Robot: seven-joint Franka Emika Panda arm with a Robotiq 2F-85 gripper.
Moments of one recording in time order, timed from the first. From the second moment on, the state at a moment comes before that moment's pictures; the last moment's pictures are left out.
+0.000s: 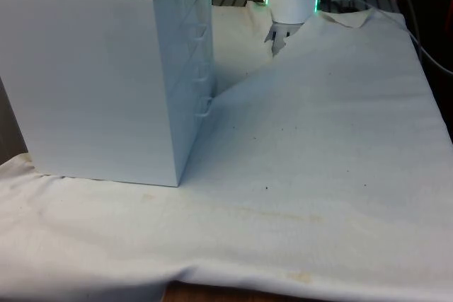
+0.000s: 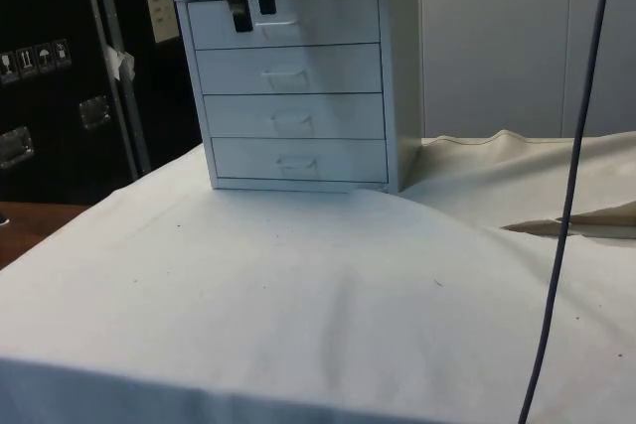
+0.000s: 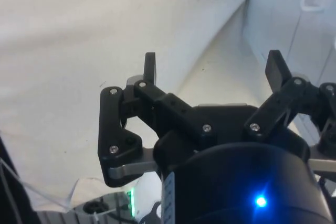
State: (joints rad) arm 0.82 0.09 -0.84 -1.93 -0.06 2.02 -0.02
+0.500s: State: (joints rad) arm 0.82 0.09 -0.84 -1.94 -0.17 2.03 -0.02
